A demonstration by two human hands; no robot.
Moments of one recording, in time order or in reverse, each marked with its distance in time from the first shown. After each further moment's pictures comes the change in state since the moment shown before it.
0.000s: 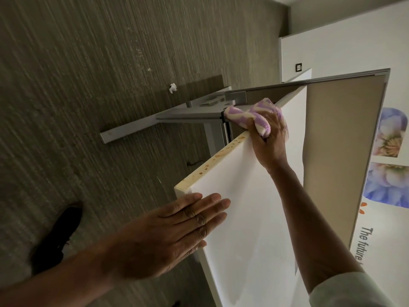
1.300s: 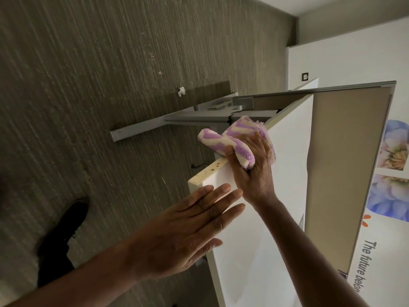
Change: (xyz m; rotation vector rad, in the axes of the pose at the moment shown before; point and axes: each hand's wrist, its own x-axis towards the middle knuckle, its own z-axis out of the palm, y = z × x) left_hand 0.001 0.022 0.001 -0.182 0.112 -0.200; right_hand -0.050 -0.111 0.002 0.209 -0.135 0.031
